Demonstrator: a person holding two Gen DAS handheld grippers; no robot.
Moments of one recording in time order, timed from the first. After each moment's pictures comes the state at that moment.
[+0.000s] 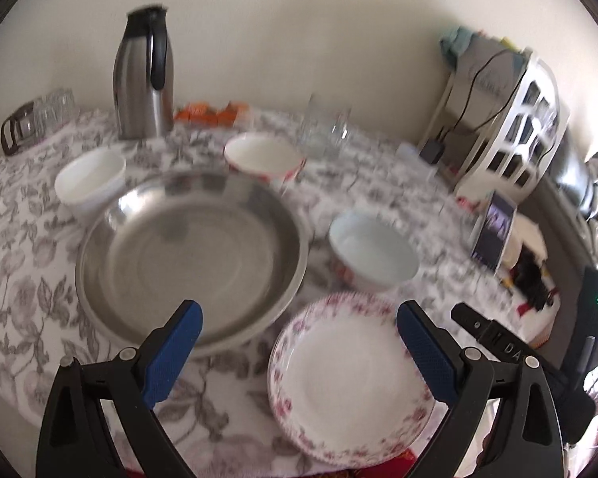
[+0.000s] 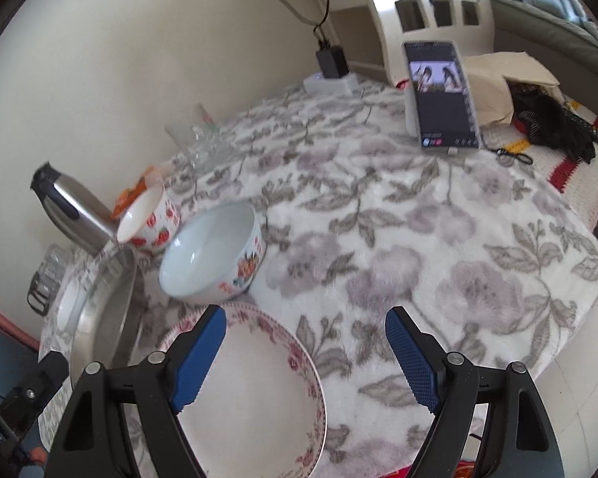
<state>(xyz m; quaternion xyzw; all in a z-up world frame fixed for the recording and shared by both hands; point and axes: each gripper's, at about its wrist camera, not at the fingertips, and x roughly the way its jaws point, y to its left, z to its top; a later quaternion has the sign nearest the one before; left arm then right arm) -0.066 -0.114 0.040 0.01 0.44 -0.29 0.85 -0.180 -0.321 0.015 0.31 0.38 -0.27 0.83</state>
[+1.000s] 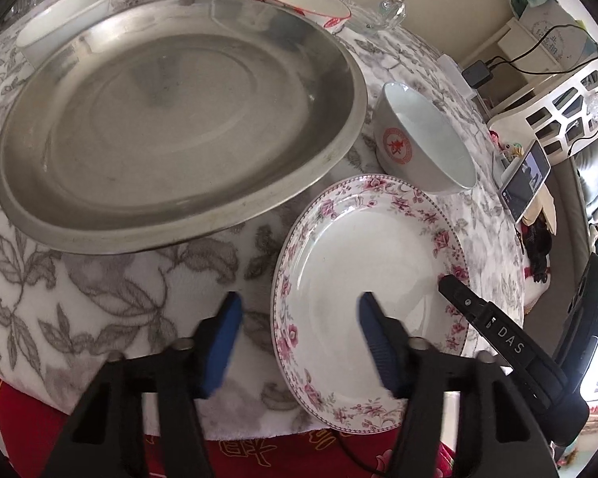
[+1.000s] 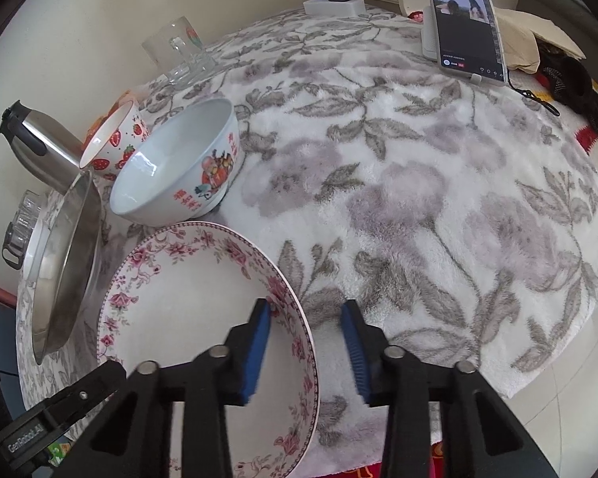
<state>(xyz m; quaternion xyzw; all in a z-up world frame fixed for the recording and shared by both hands) -0.049 -0.113 -0.046 -0.03 0.63 -0.28 0.72 -0.164 -0.313 -0.037 0.31 0.49 -0.25 0.78</state>
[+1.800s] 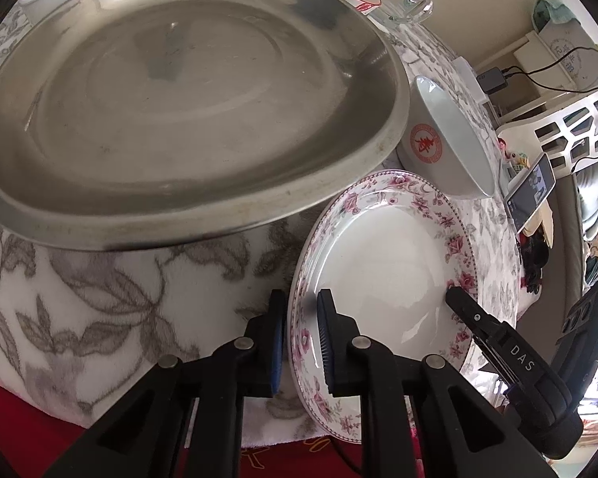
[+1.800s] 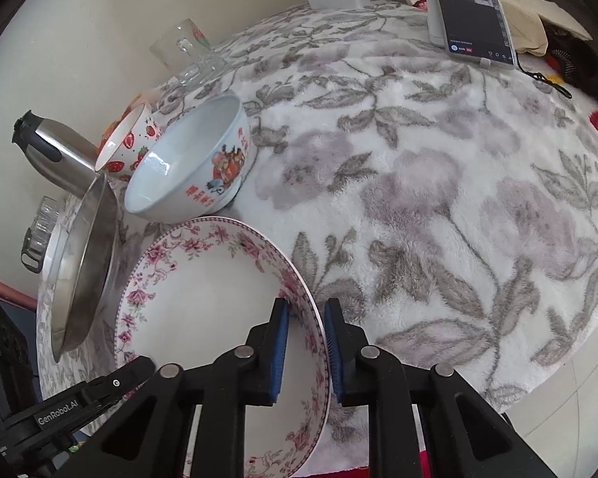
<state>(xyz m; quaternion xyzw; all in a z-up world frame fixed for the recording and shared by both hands) -0.036 -0.110 -0.068 -0.06 0.65 -0.27 0.70 -0.166 -0.313 -0.040 0.34 0.47 -0.22 0.78</state>
